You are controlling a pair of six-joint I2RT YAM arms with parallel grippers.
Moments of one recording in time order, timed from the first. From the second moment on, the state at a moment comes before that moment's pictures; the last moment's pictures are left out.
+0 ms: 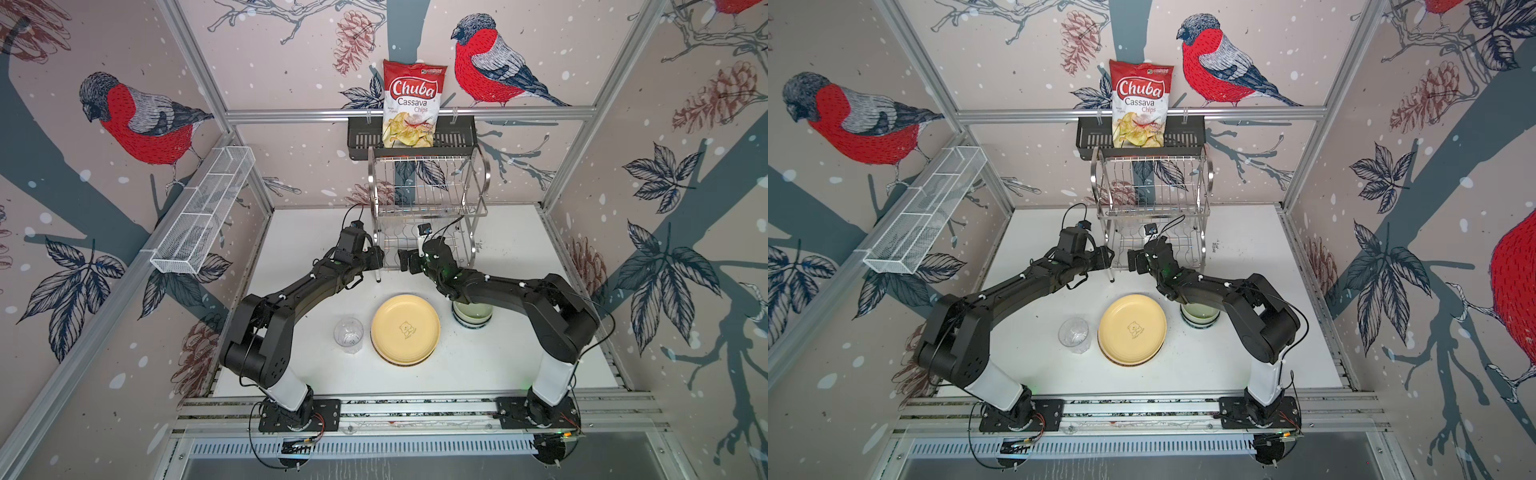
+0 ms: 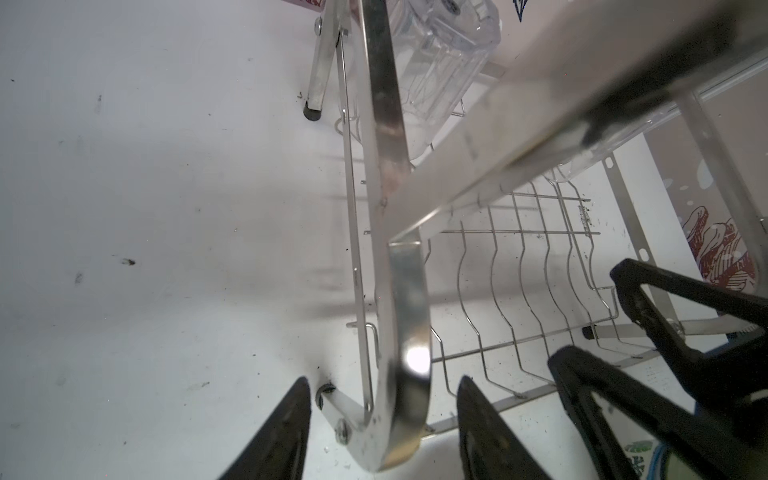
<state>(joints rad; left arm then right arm) -0.39 1.62 1.03 -0.11 0.10 -0.46 0.75 1.85 1.10 0.34 0.23 0.23</state>
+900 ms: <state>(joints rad) -0.40 1.63 1.07 -0.16 0.10 -0.37 0.69 2.23 1.48 0.45 0.25 0.10</state>
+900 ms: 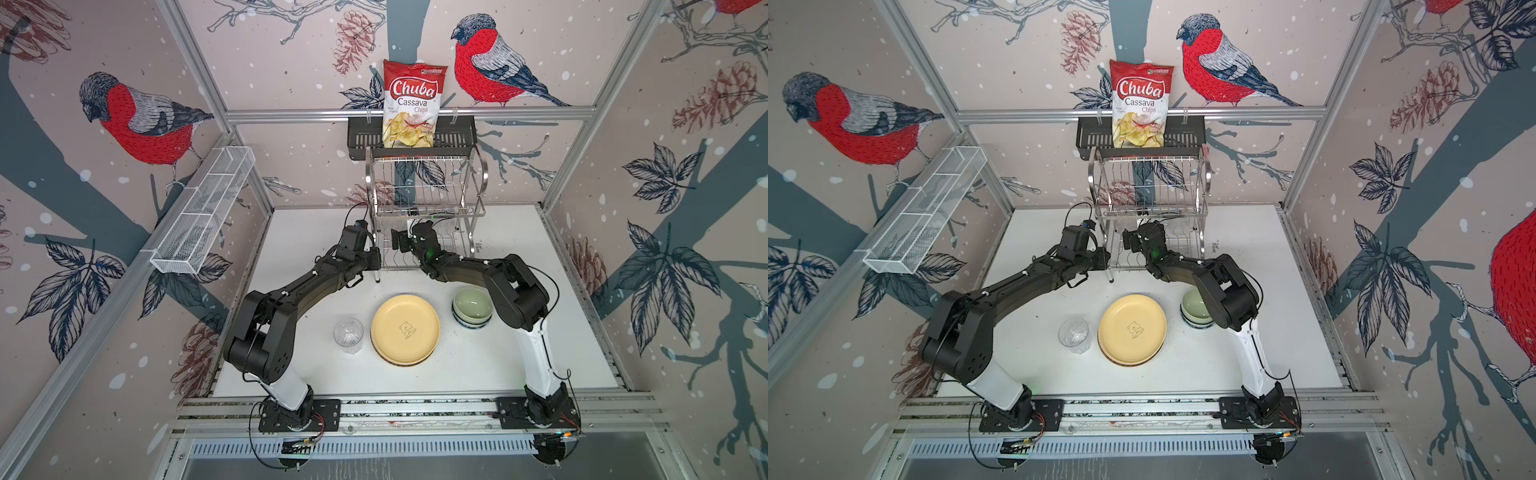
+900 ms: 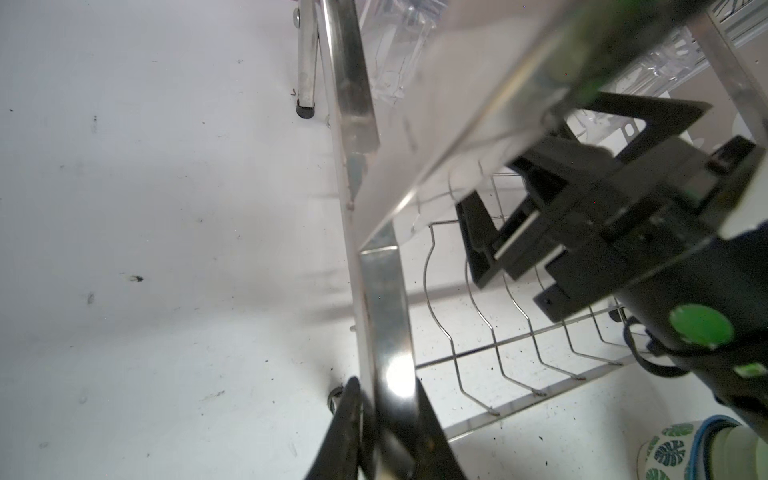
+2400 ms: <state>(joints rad) -0.45 1.66 1.10 -0.18 0.05 -0.38 0.68 2.37 1.71 0.43 0.21 0.03</state>
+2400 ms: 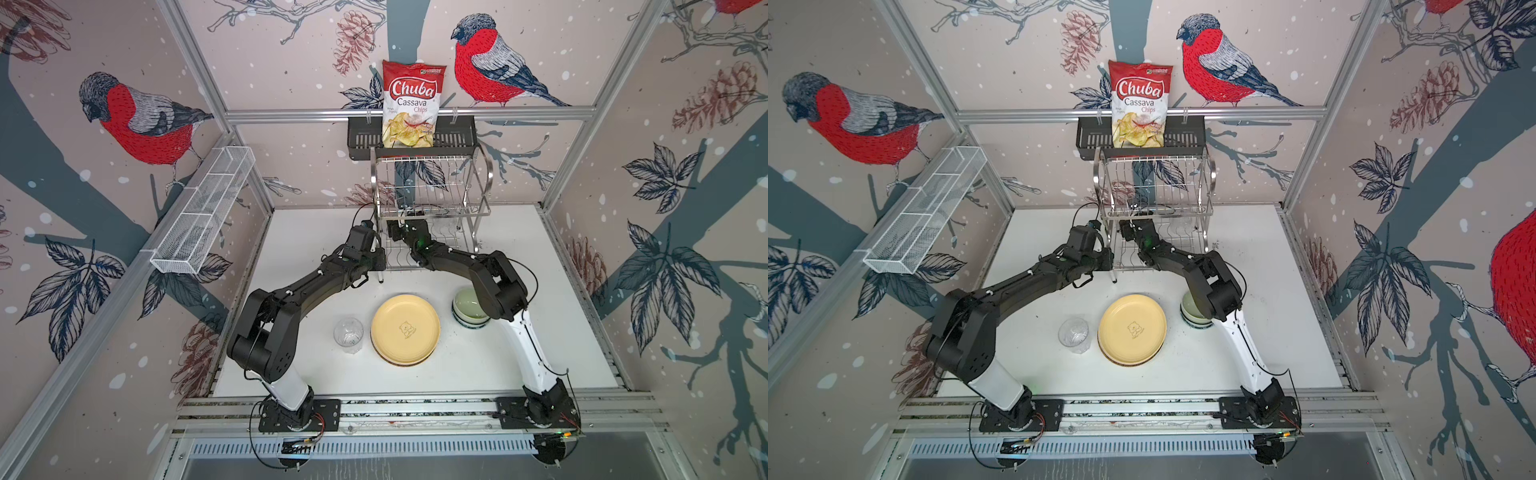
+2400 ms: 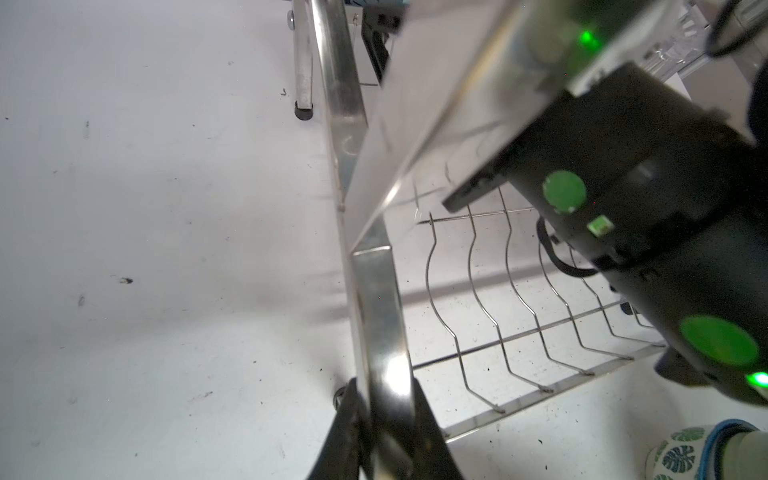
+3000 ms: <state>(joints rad) -0.44 1.64 1.08 -0.17 0.06 -0.39 0.67 2.12 1.39 0.43 0.07 0.30</state>
